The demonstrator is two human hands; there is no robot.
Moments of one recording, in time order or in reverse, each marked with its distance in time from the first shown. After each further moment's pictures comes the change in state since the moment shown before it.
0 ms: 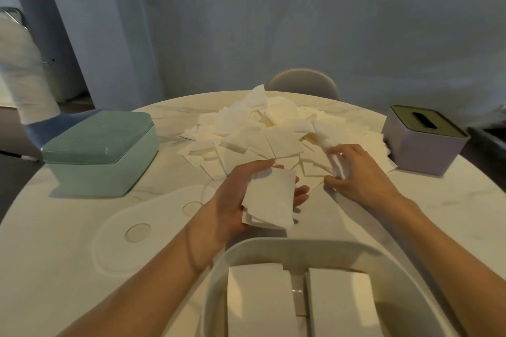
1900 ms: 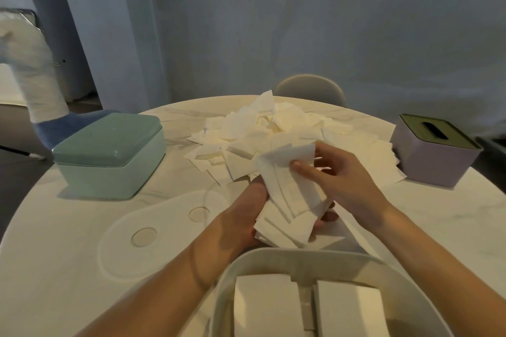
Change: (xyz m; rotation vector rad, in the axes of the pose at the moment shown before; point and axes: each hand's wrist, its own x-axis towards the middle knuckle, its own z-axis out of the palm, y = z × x) left_hand 0.022 -0.021 0.003 -0.203 -0.009 0.043; right_hand -0.036 -0.089 -0.014 0.789 -0.002 -0.192
